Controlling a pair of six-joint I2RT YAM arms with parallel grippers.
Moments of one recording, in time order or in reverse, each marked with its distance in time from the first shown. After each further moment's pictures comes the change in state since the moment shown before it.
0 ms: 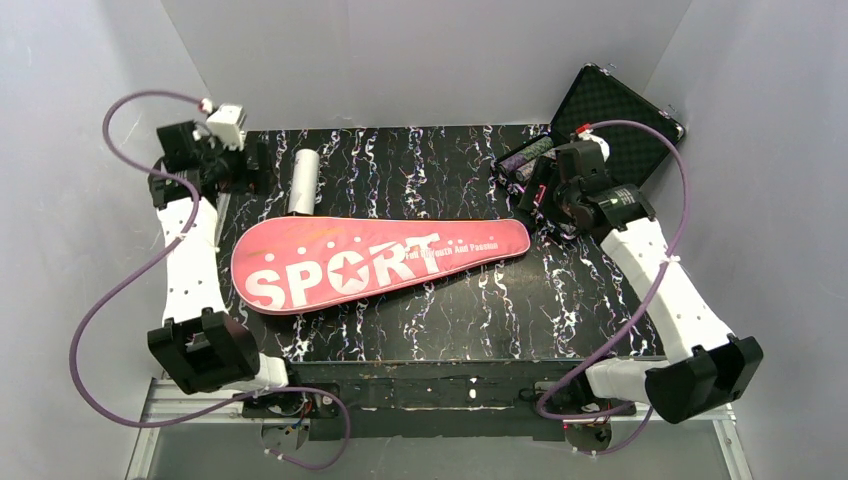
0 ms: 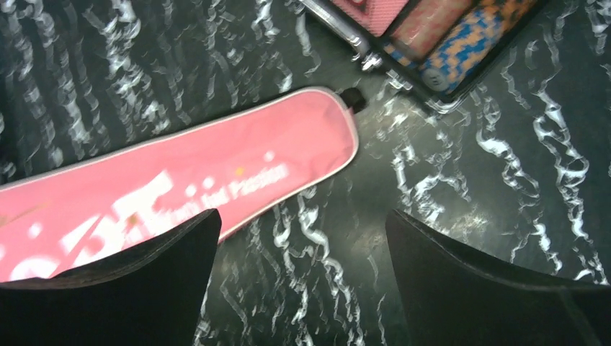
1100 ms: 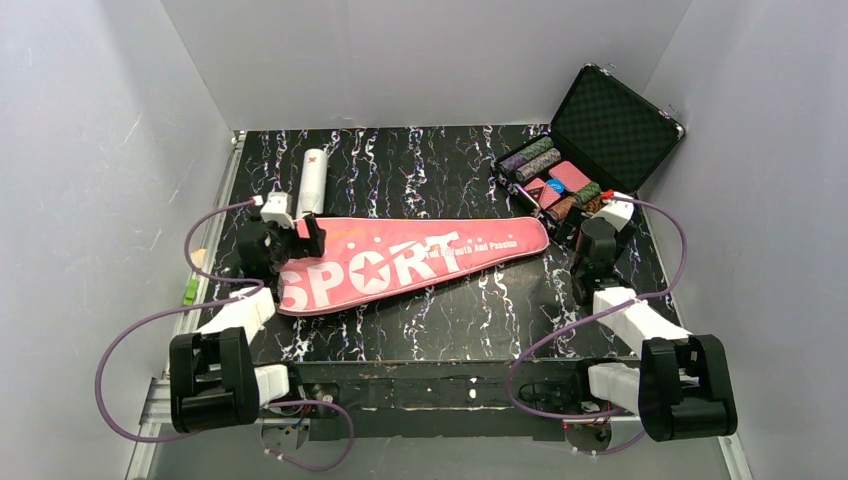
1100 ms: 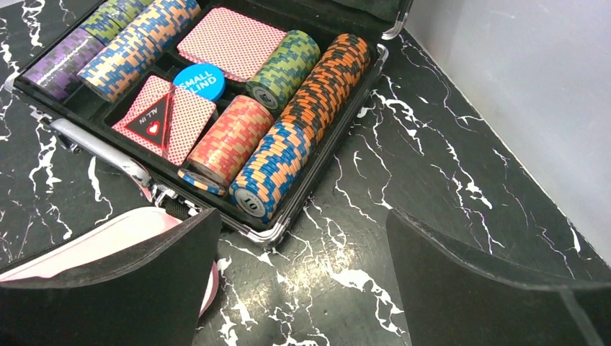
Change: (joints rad) left arm -0.030 -0.218 -1.171 1.221 -0.059 -0.339; right arm -0.260 -0.091 -0.931 1.284 0.282 -0.348
